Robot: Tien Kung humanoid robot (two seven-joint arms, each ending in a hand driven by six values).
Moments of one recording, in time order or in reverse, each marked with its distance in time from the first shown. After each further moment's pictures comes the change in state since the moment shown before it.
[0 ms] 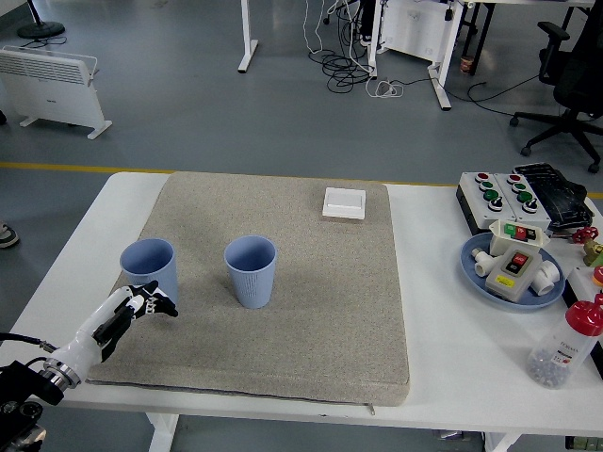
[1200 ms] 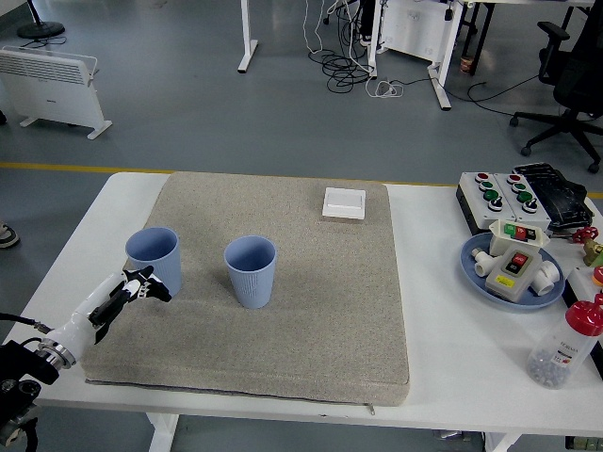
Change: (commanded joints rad) left arm -0.090 0.008 0.028 0.104 0.005 -0.005 0.000; right arm -0.003 0.000 -0.017 0.000 0.003 0.002 0.000
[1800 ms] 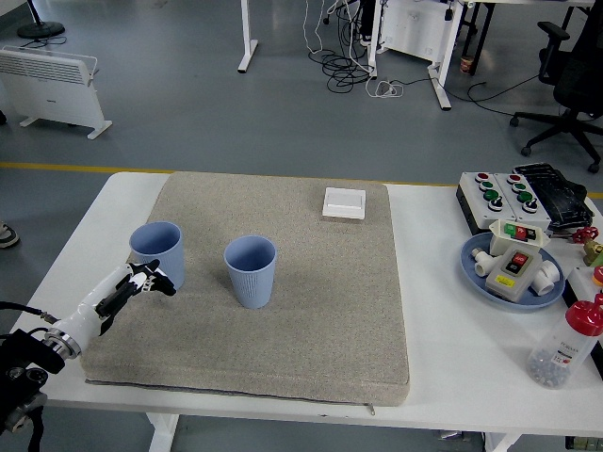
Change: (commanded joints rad) left arm -0.076 -0.014 0.069 0.076 -0.023 -0.007 0.002; right arm 0.006 0.001 -0.016 0.000 0.003 0.002 0.000
